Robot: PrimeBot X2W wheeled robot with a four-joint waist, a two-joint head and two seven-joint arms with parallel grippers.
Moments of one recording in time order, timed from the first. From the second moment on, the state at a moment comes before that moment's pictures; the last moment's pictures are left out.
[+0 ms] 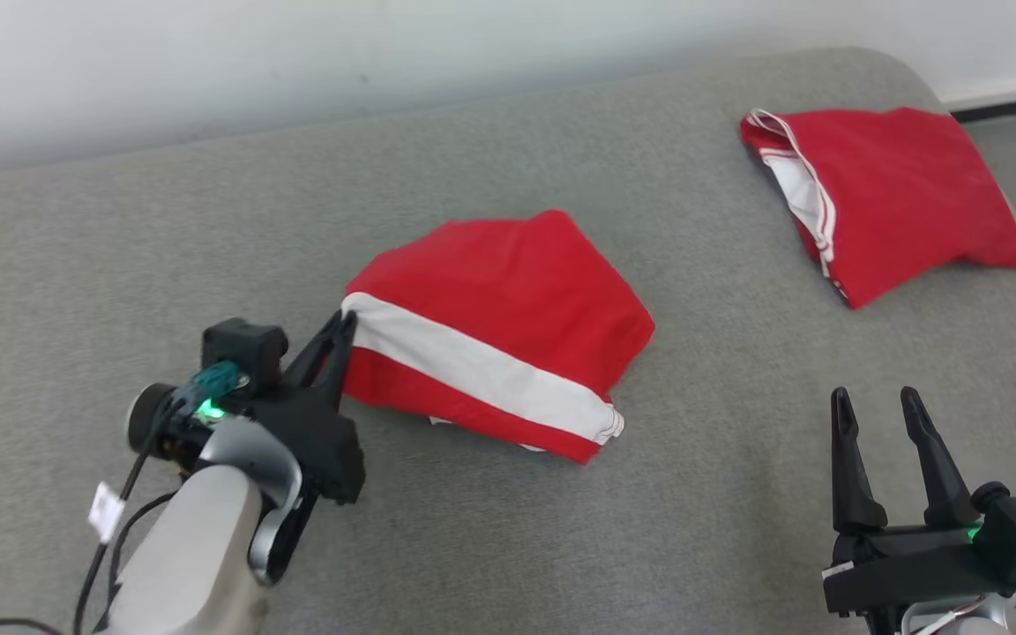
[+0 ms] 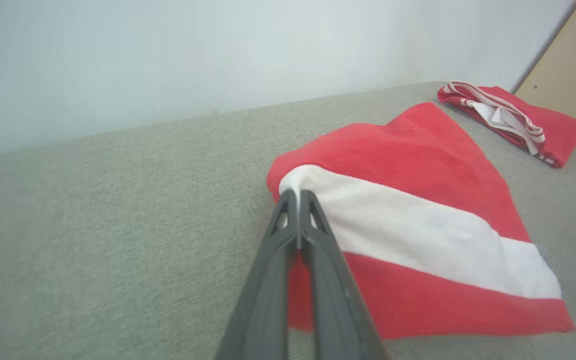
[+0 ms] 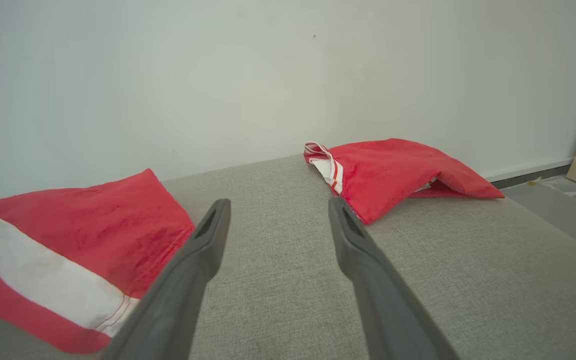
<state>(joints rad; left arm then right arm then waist) -0.63 0.17 -0.41 0.61 -0.41 -0.08 -0.08 -0.10 -0.11 0.00 0.14 0.27 0.13 -0.26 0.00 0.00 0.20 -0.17</state>
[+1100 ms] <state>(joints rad) -0.27 0.12 -0.56 0.32 -0.40 0.01 -0.09 -0.08 -0.12 0.01 0.16 0.27 0.13 -0.26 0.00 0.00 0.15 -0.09</state>
